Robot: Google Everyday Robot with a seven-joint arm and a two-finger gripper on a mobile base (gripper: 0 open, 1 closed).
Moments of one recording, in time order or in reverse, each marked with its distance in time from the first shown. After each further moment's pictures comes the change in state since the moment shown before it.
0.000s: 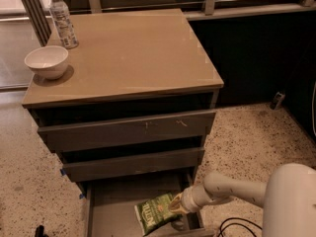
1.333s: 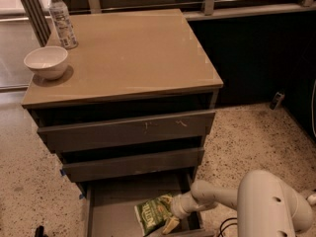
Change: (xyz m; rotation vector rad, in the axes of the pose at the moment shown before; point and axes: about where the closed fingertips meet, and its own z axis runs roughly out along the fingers) arm 0.022 0.004 0.099 -0.084 -0.051 -0.069
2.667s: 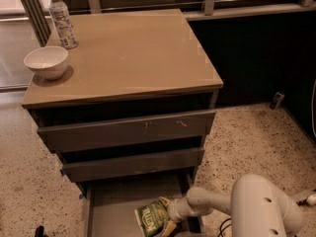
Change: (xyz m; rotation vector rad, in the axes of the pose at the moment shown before) arm 0.024 -0.012 0.034 0.078 0.039 -0.047
